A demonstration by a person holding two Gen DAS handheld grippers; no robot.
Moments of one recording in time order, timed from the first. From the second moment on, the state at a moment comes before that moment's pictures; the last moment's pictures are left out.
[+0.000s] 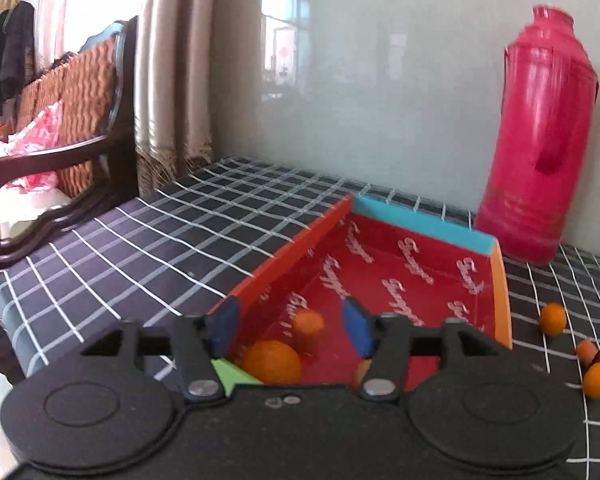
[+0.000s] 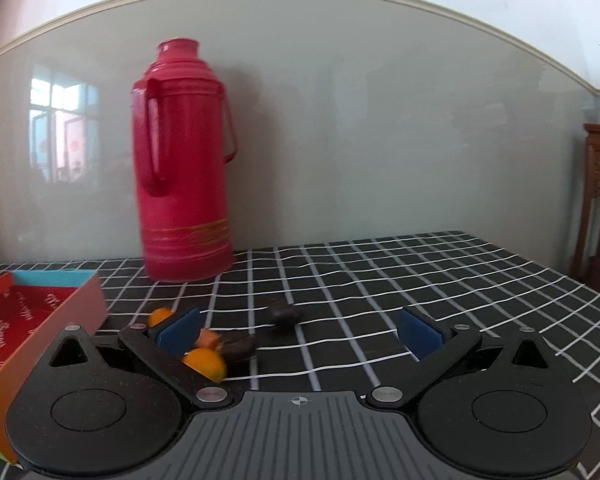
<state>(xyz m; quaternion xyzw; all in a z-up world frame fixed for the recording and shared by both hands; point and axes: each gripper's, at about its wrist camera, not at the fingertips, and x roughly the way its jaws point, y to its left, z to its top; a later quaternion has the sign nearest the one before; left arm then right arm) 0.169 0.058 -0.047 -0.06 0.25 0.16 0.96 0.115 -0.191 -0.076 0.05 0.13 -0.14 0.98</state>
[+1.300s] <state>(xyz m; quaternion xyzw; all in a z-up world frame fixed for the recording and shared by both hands) 0.105 0.126 -0.056 -0.05 0.24 0.22 0.94 0.188 -0.151 -0.097 0.04 0.27 -0.07 0.96</state>
